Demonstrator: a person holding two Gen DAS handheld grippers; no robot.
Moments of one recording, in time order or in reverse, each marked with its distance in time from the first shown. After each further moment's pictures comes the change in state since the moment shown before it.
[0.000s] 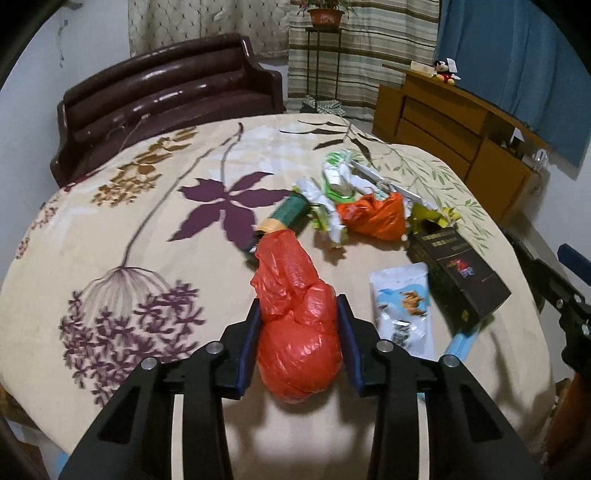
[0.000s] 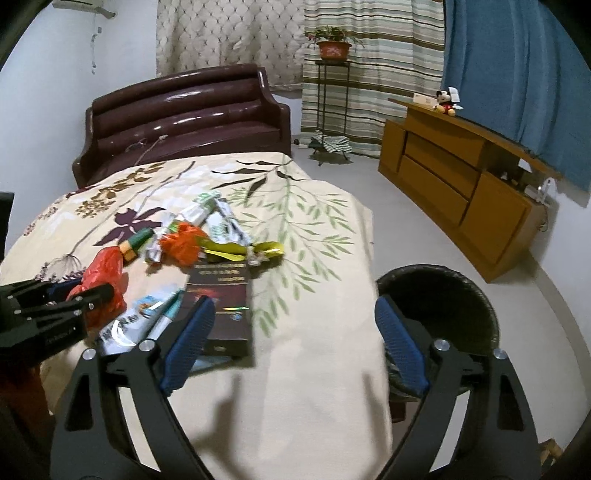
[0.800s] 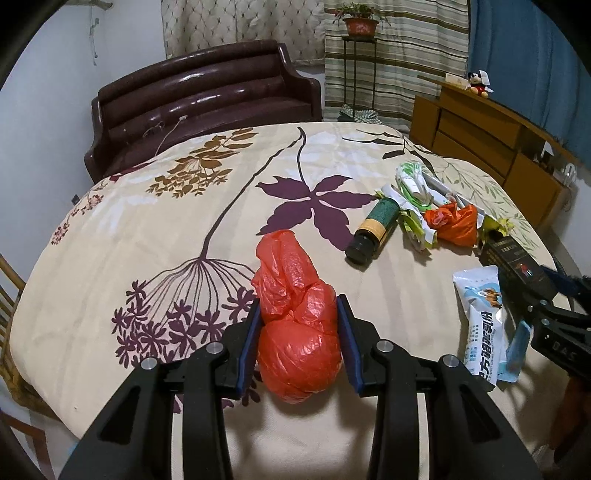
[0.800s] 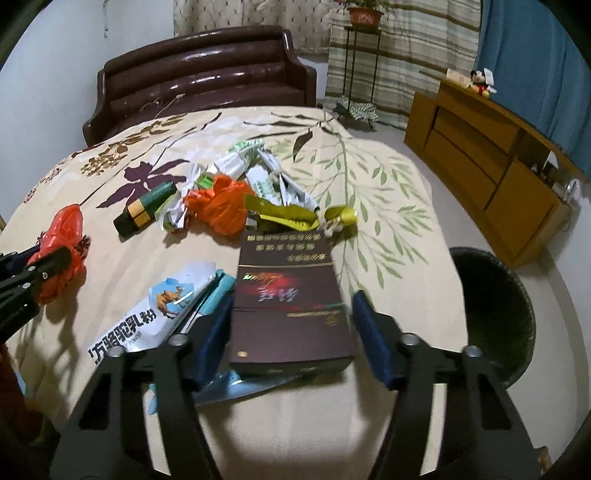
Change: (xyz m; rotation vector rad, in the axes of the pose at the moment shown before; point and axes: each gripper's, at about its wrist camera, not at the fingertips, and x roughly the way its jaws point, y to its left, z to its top) left arm -0.006 0.055 -0.006 -0.050 -0.029 0.109; right arm 0.058 0.047 -0.006 -0.061 0.160 0.044
